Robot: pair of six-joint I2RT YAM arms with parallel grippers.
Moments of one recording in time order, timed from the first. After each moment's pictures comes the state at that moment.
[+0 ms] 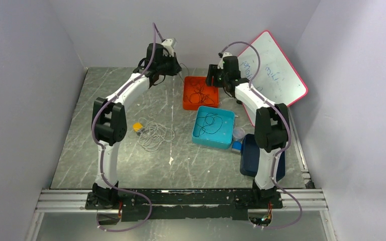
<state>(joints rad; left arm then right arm) -0.38 2.14 1.88 -0.12 0.26 -0.24 0.29 2.03 1.63 -0.12 -0.12 0.23</state>
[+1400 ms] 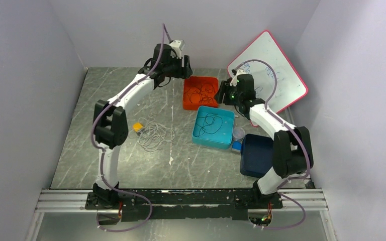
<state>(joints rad) -0.47 2.17 1.96 -0.22 0.20 -0.21 0.24 1.59 1.07 -0.03 -0.18 0.30</state>
